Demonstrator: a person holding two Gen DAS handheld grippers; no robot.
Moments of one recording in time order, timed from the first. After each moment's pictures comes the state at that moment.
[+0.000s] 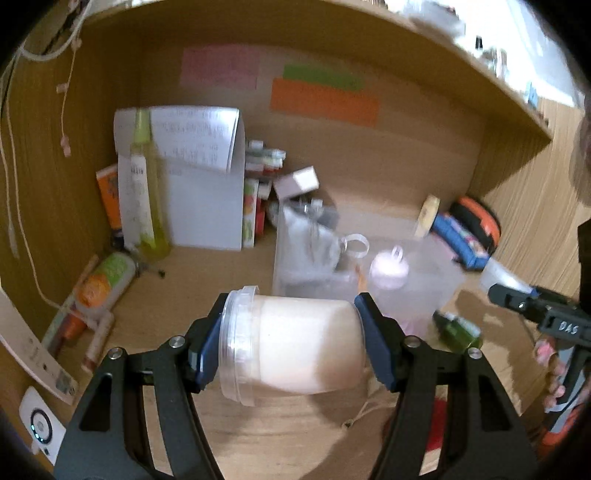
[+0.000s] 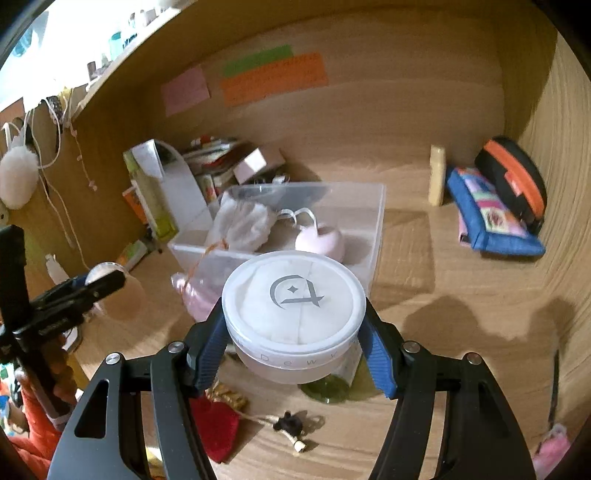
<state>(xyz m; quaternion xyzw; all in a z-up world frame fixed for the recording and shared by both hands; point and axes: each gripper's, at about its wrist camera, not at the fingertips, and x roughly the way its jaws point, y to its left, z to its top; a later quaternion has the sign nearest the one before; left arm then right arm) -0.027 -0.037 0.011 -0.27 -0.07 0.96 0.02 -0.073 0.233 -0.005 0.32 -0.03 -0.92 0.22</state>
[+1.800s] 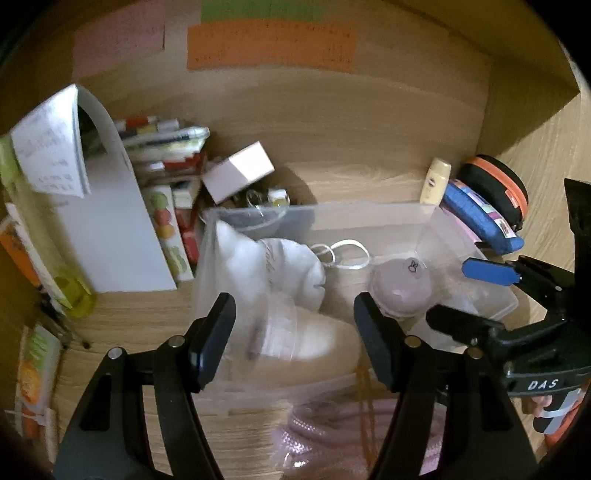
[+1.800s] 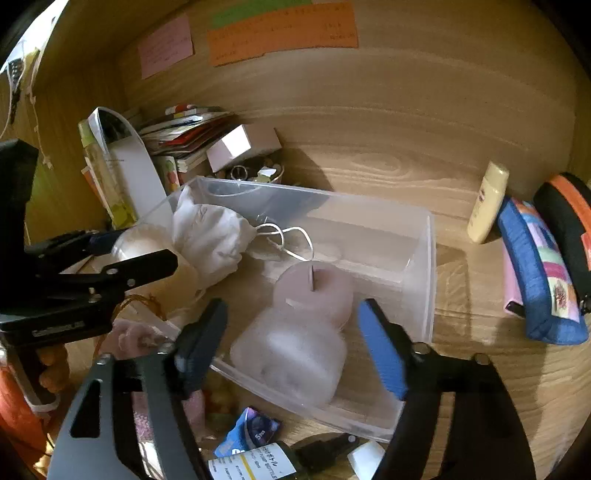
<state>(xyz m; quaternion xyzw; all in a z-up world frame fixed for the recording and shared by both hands) -0.161 0.011 -0.022 -0.33 0.01 0.94 0.07 -0.181 0.183 -0.041 0.35 0.04 -0.91 0.23</state>
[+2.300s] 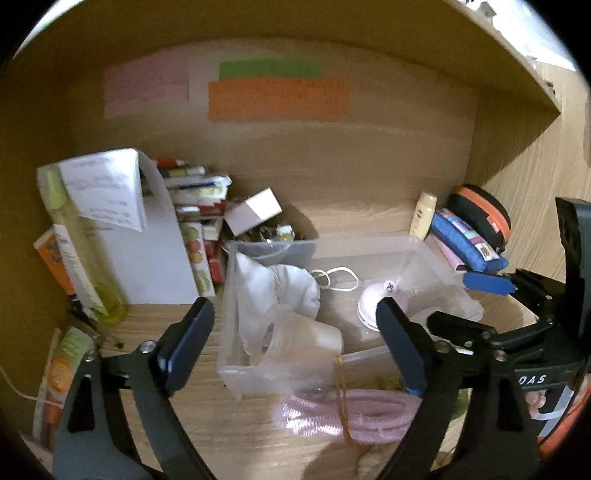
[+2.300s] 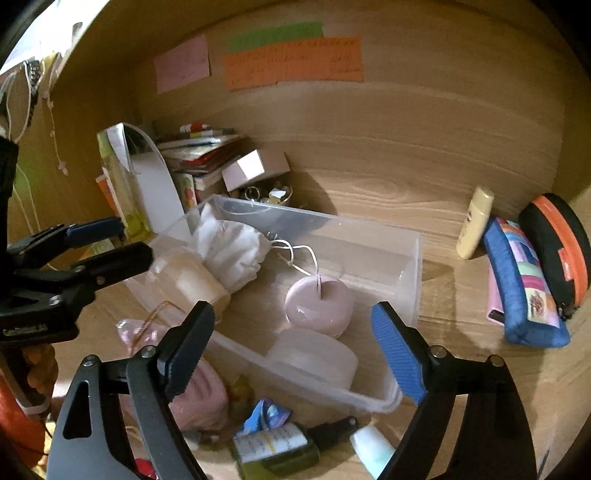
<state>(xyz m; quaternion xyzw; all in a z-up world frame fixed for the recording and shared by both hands) -0.113 0.009 0.021 -0.28 0.00 0.96 0.05 -0.152 0.191 -0.013 0.33 0.04 -0.92 0.23</state>
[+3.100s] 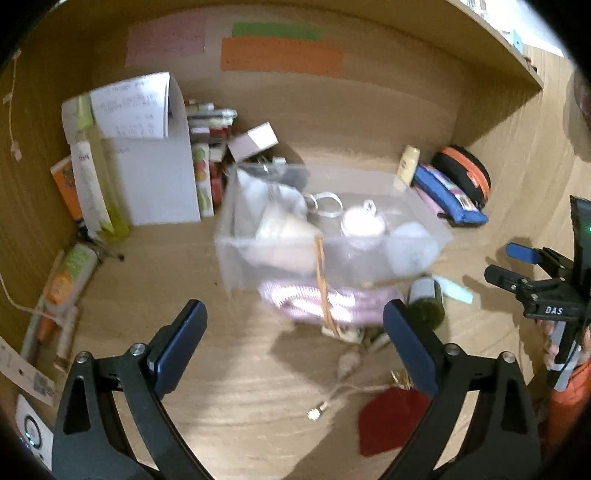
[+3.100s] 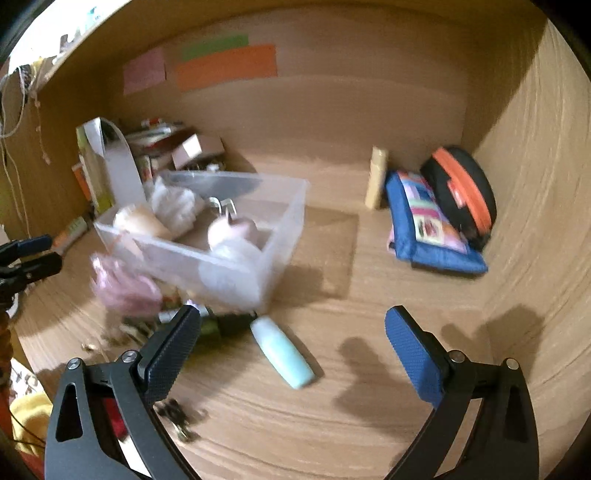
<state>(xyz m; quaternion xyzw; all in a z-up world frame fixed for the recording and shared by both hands) -0.048 0.010 -0.019 -0.36 -0.03 0.93 0.06 -0.096 0.282 -0.033 0.35 0.05 -0.92 0.15</state>
